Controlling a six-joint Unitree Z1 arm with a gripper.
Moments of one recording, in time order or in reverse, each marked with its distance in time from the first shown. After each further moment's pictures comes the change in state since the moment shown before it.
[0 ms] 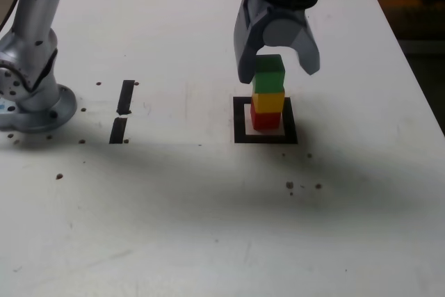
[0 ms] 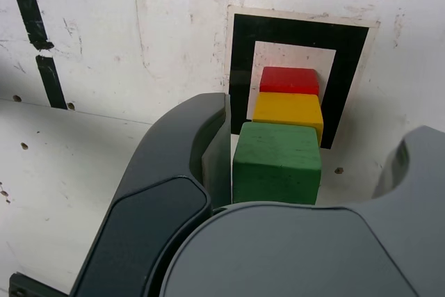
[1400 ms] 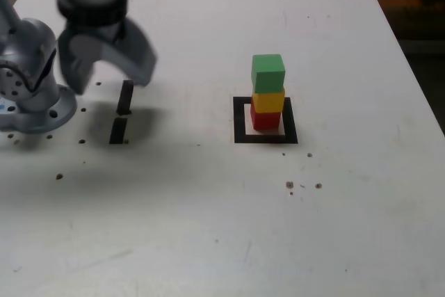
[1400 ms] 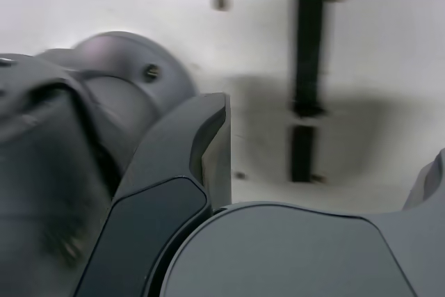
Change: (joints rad) arm 0.044 -0.682 1.089 -0.411 -0.014 0.189
